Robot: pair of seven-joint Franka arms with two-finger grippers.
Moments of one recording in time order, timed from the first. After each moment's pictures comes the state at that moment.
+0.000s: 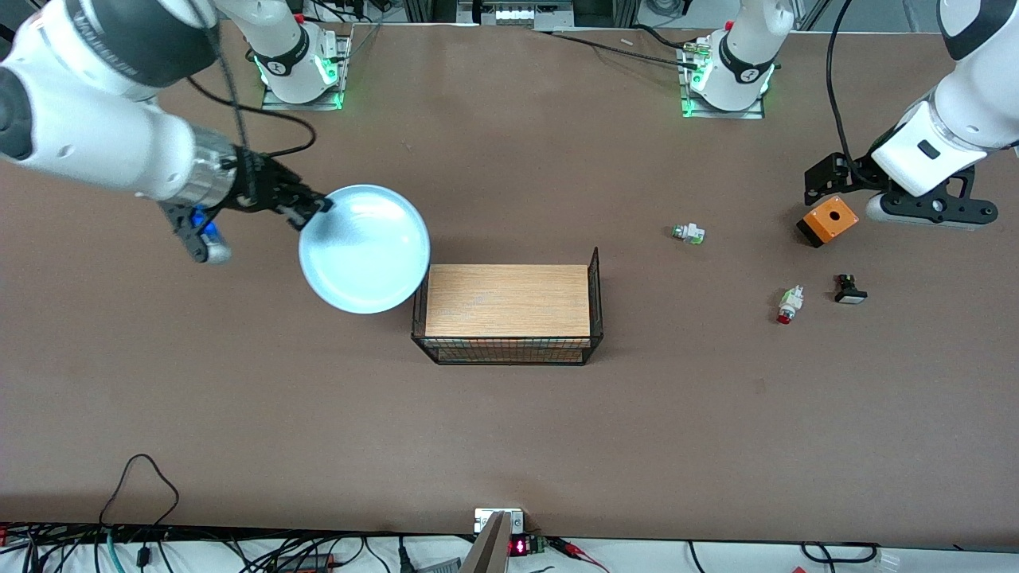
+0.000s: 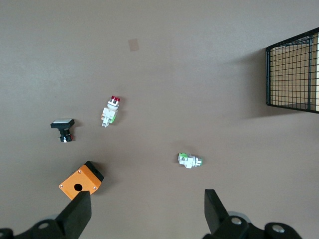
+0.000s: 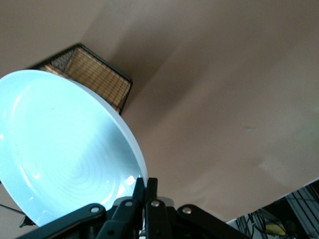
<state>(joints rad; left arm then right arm) -0.06 -0.06 -0.02 -1.80 -0.03 1.68 0.00 0.25 0.19 0.10 -1.55 0.40 1.61 1.21</state>
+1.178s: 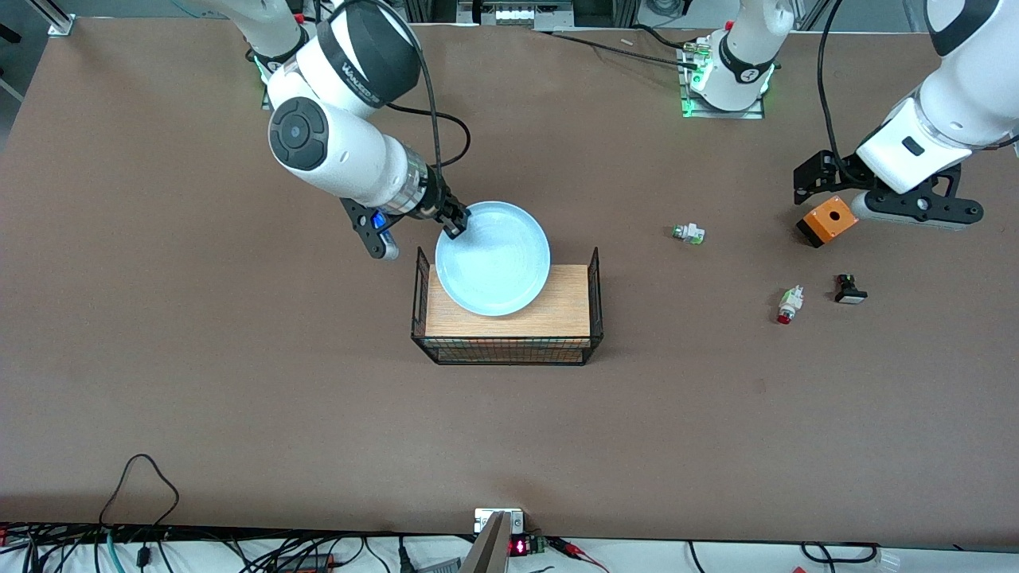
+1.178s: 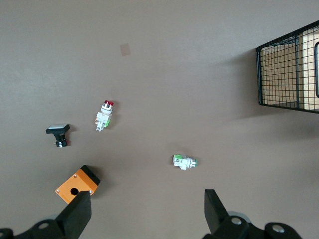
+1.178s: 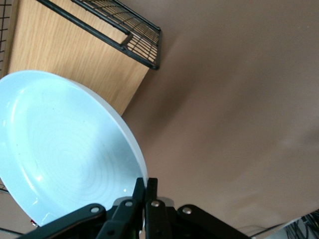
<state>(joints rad) -0.07 -0.05 -0.05 -1.78 -0.03 1.68 0.00 0.51 0.36 0.10 -1.57 0.40 1.95 1.48</state>
